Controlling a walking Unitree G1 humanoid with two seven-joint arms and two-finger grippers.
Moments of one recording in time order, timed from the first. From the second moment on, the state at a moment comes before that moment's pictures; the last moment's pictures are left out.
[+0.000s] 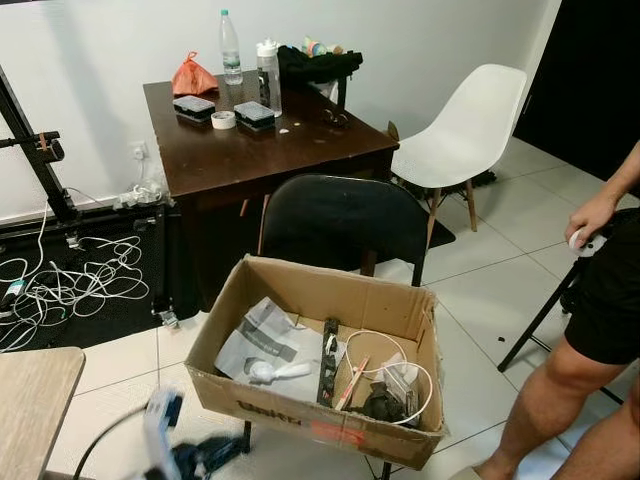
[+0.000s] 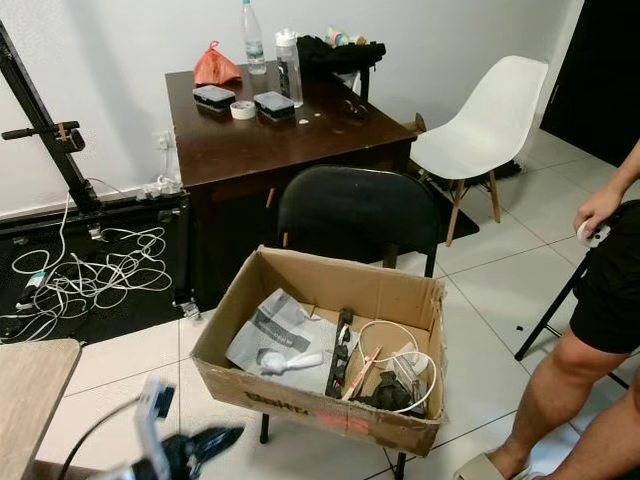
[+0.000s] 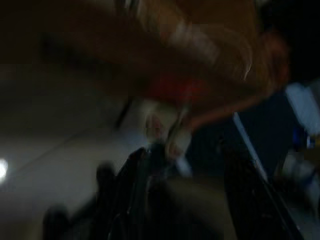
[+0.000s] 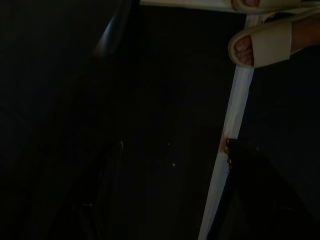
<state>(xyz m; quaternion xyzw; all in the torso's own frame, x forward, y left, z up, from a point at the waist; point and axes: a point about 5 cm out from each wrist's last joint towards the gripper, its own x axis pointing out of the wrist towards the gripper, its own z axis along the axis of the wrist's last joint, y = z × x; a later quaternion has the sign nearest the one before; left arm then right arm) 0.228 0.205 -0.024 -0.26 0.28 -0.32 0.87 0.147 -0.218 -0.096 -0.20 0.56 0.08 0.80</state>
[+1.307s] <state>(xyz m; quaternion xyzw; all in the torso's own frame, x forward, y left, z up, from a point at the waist) 0.146 0.194 -0.096 -0.15 0.49 -0.03 0.86 0.153 -0.217 -0.094 -0.22 0.55 0.10 0.80</state>
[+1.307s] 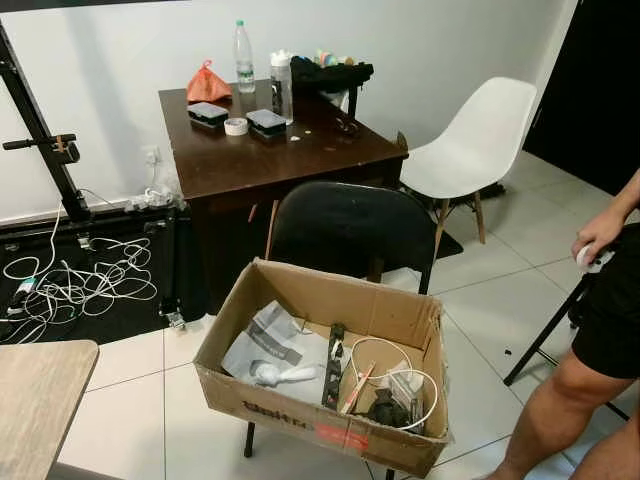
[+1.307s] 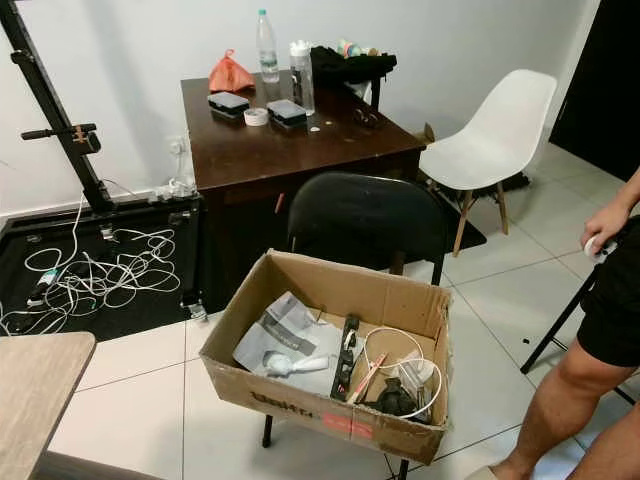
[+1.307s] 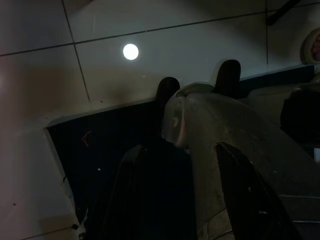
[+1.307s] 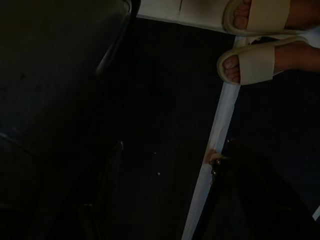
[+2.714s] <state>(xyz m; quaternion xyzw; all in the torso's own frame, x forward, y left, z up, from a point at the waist) 0.147 0.190 -0.096 -0.13 0.49 -0.04 0.86 0.150 -0.212 -0.096 -0.22 0.56 0.11 0.79</state>
